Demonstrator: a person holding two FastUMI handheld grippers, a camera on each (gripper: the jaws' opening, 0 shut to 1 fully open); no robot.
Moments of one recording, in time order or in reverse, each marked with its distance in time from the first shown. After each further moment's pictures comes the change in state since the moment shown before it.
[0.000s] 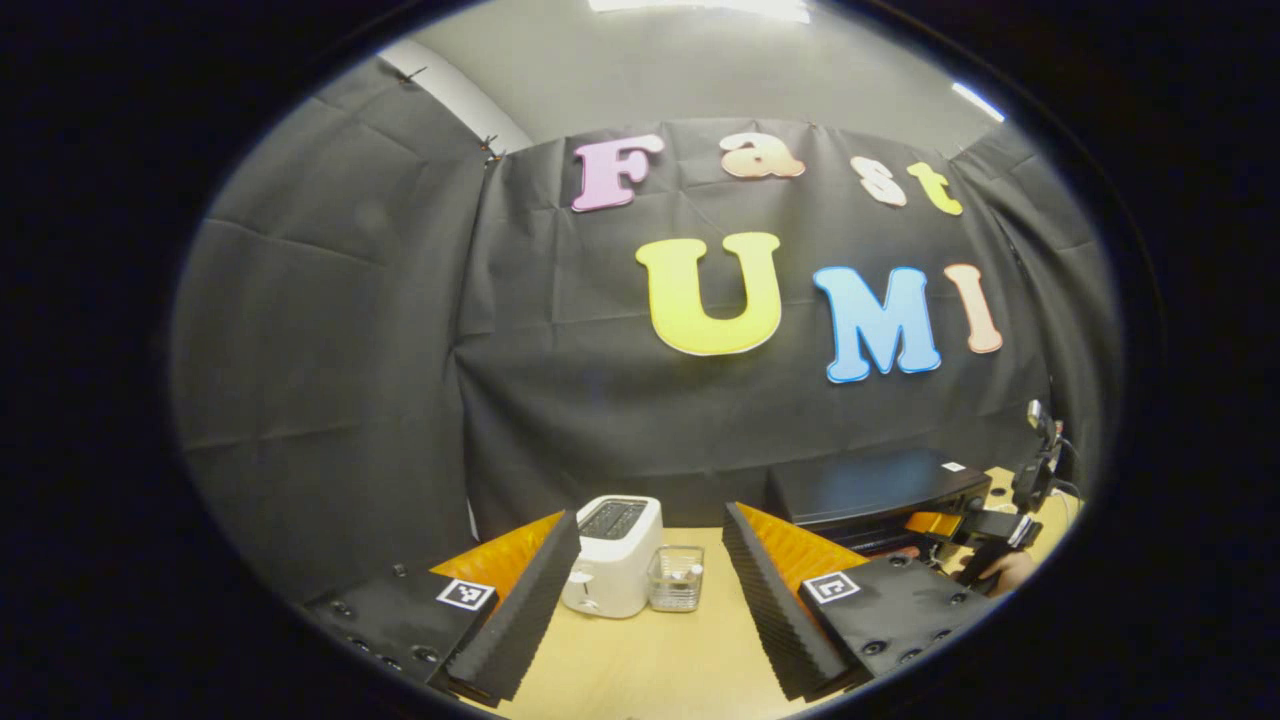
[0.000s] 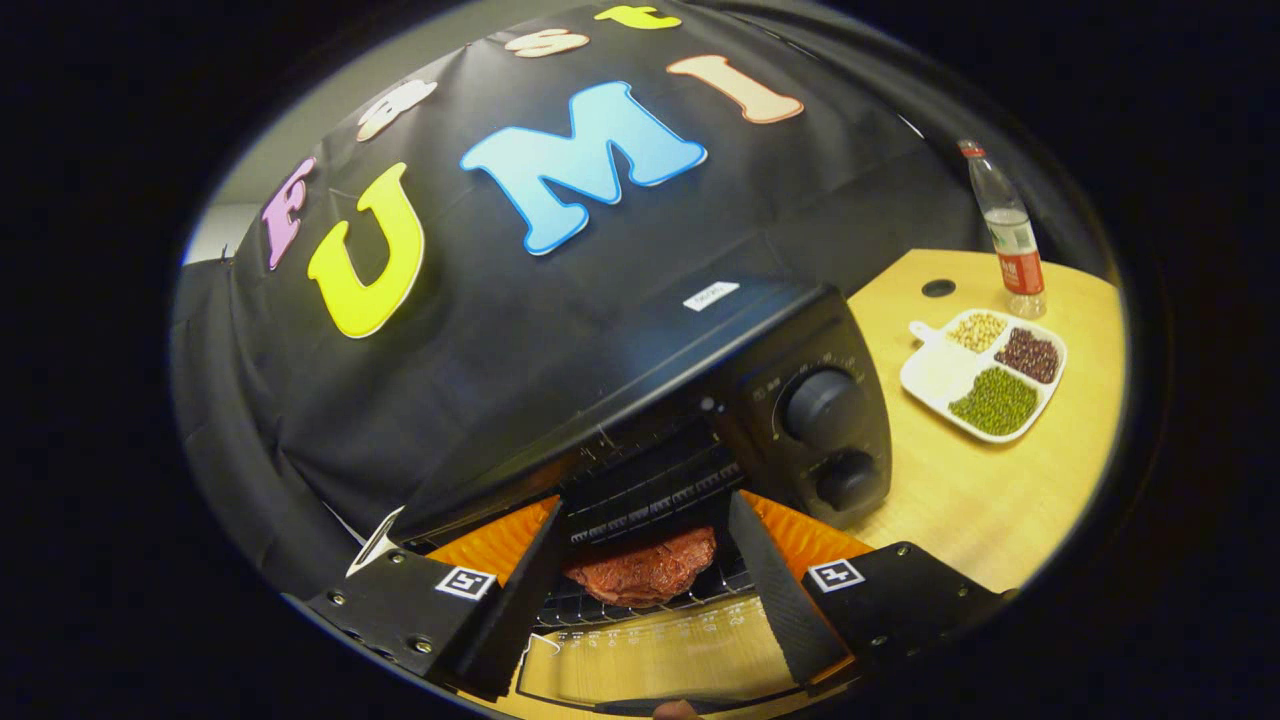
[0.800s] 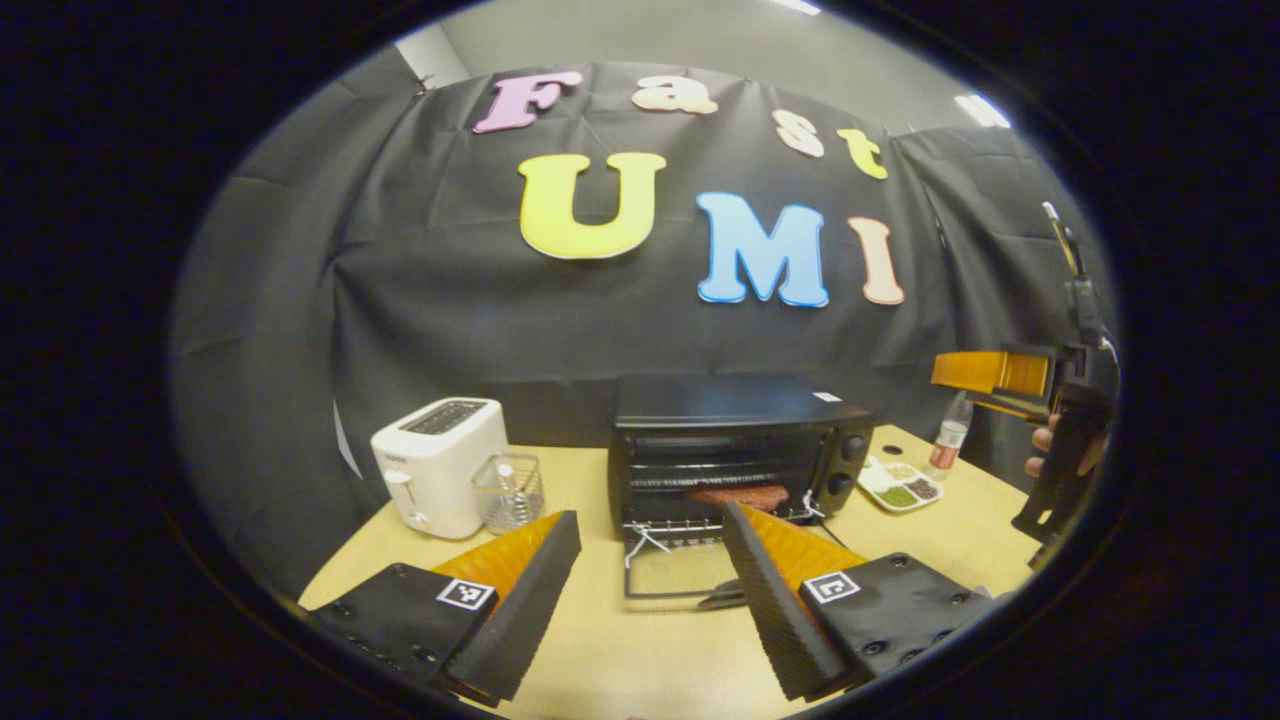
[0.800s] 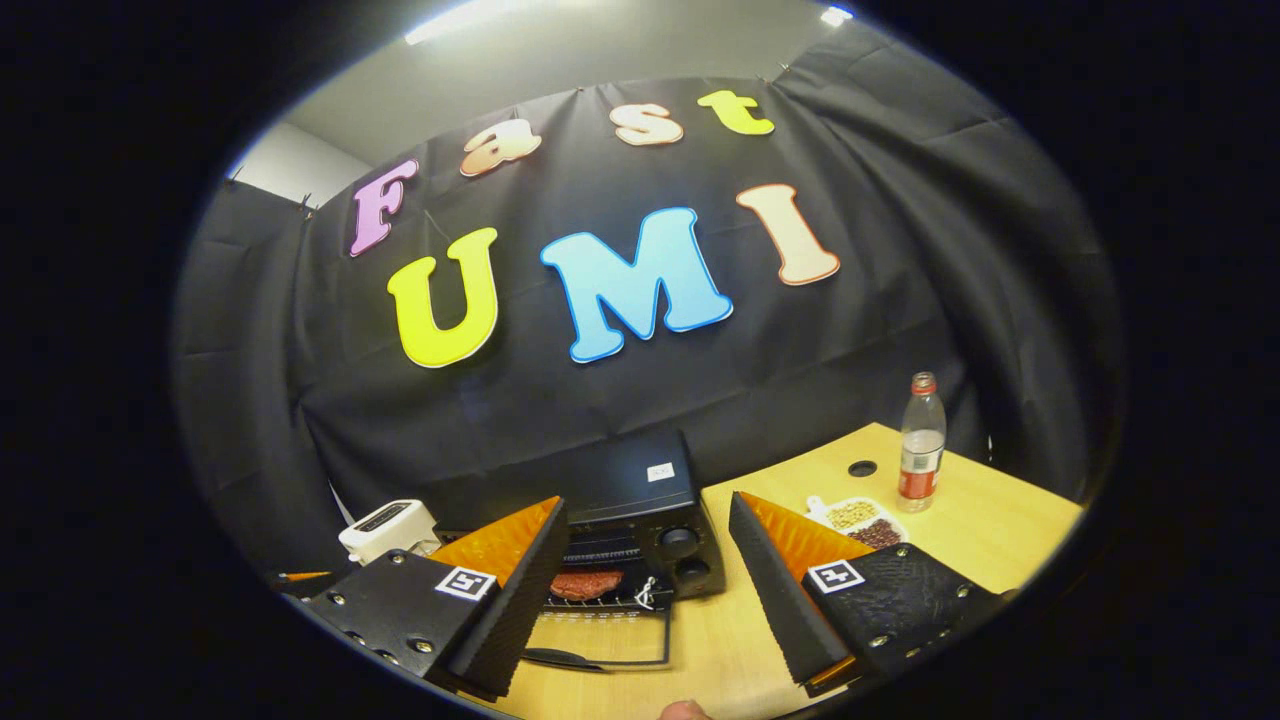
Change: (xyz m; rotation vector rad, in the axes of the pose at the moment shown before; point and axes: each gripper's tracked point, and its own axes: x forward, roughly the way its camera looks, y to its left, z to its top) left arm -0.016 -0.174 -0.119 -0.063 0.224 -0.311; right arm -0.168 -0.030 0.116 -0.300 -0.207 0.001
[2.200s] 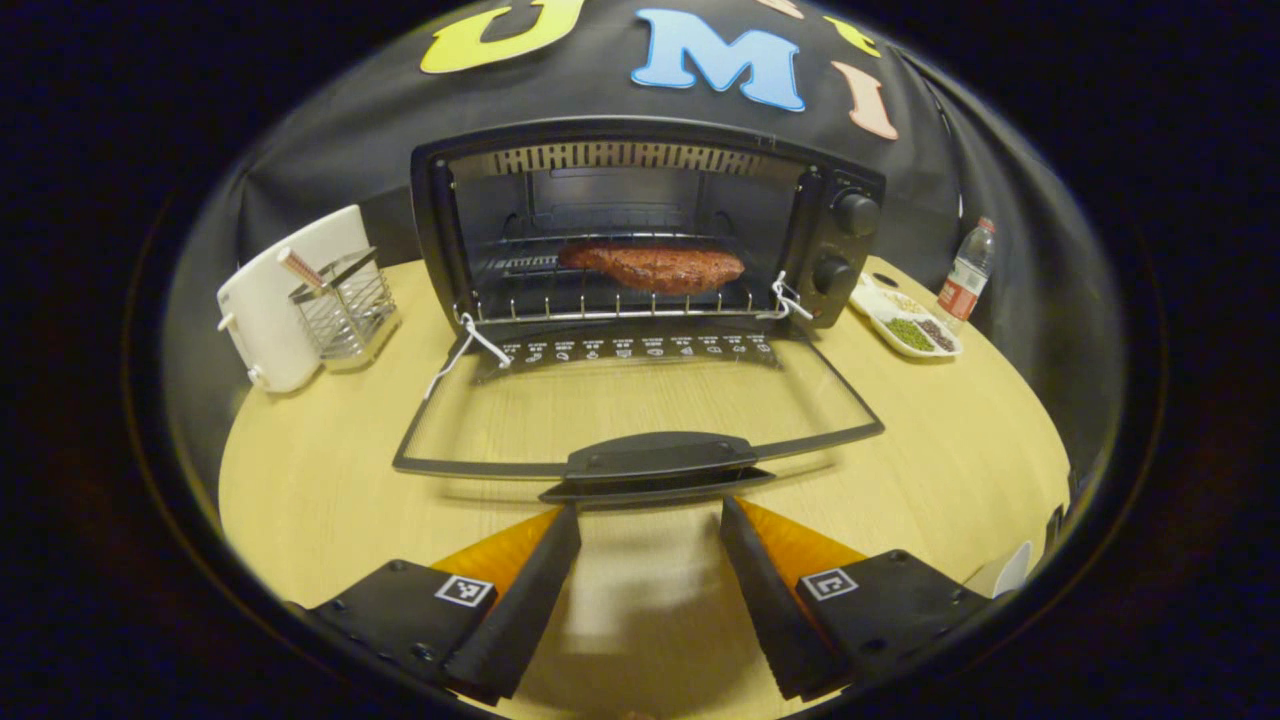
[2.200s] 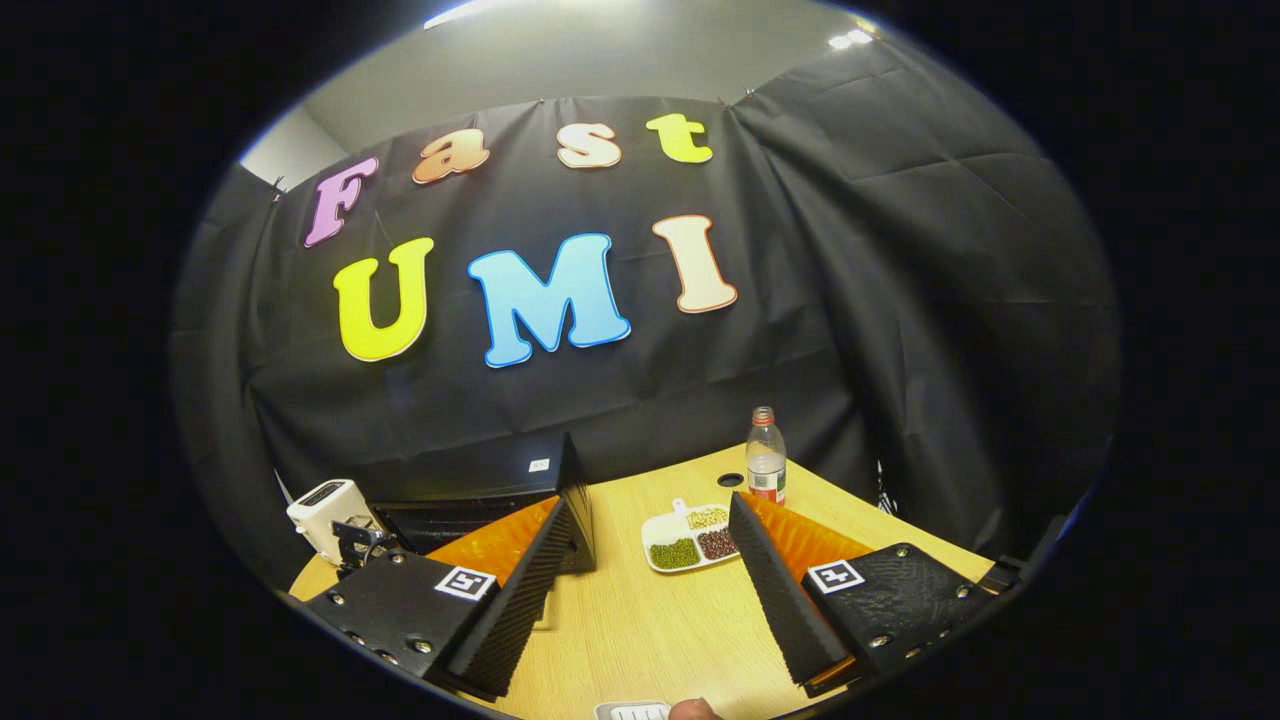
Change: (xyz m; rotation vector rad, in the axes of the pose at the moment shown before) left arm 0.091 -0.096 -0.188 -0.001 0.516 -0.078; right arm -0.091 -0.096 0.024 -0.048 0.021 -0.211
